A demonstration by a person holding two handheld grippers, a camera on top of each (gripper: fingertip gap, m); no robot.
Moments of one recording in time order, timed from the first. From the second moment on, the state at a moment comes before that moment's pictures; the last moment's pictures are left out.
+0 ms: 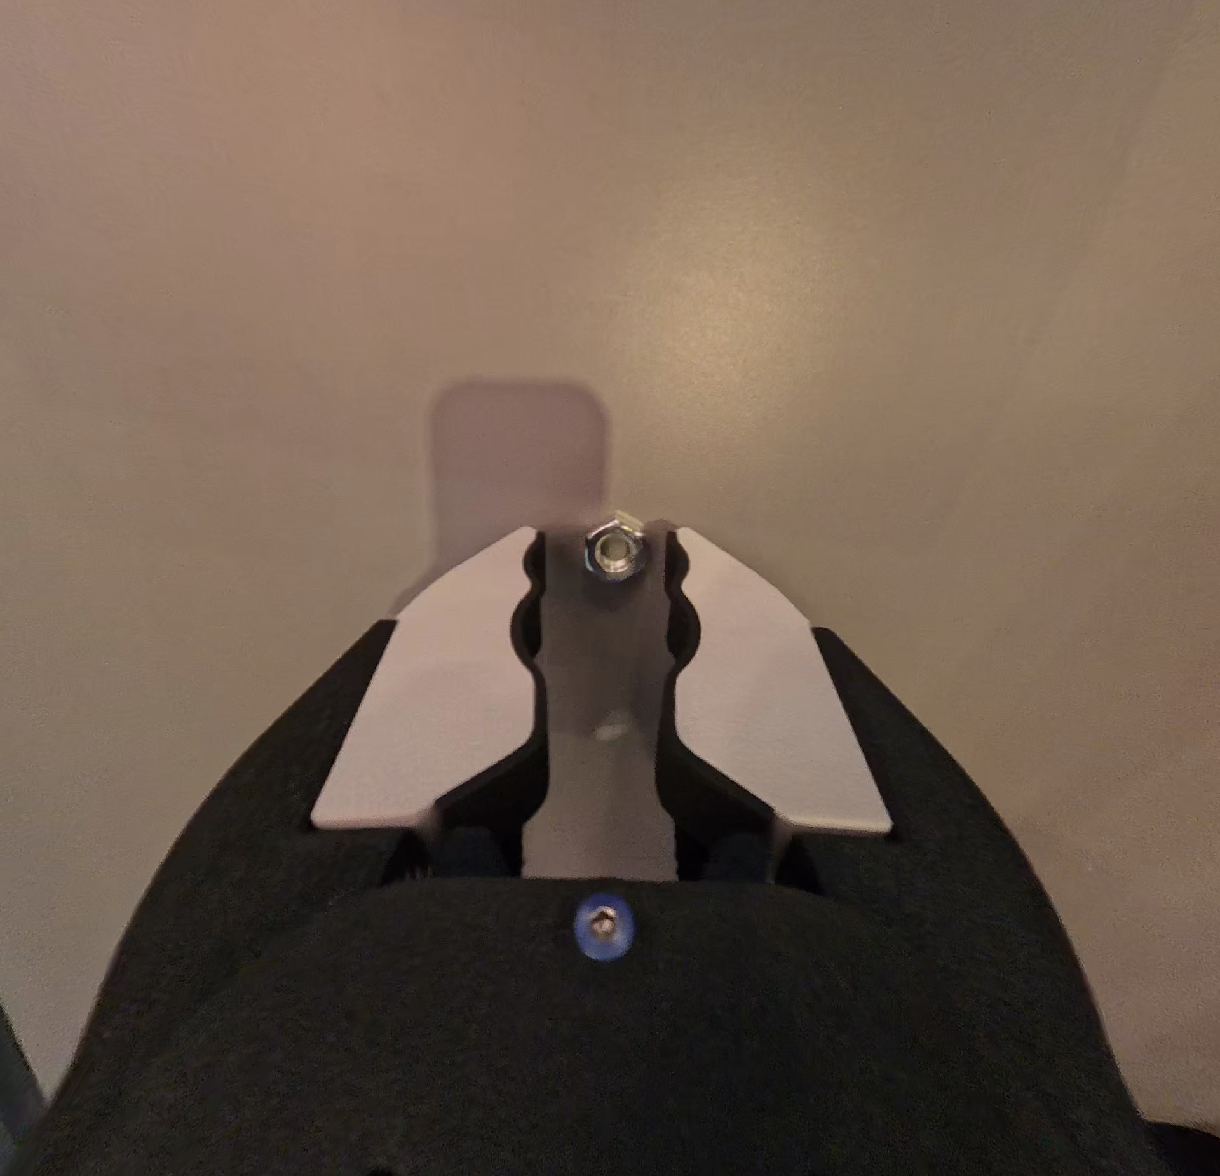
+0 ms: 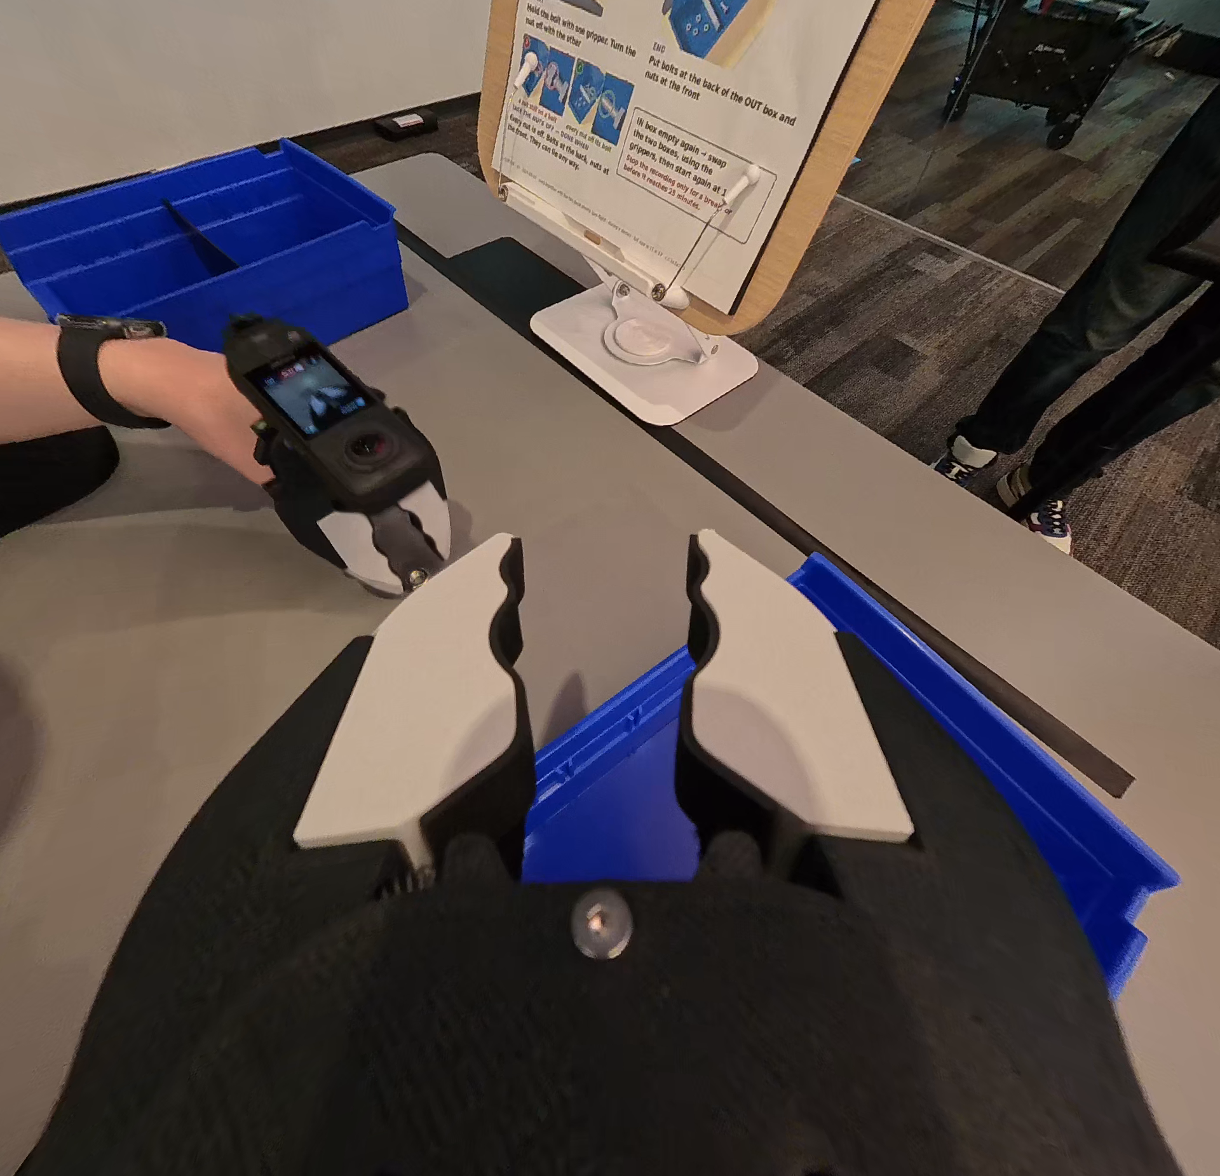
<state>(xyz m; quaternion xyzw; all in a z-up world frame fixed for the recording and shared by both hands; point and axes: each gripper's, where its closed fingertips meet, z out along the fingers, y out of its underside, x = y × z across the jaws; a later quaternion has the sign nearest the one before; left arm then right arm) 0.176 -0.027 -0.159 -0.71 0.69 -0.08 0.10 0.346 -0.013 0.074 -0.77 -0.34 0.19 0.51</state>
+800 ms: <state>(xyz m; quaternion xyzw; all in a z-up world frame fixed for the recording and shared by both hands) -0.200 0.114 -0.114 -0.91 0.38 0.00 0.15 0.338 -0.004 0.066 -0.78 -0.33 0.19 0.50</state>
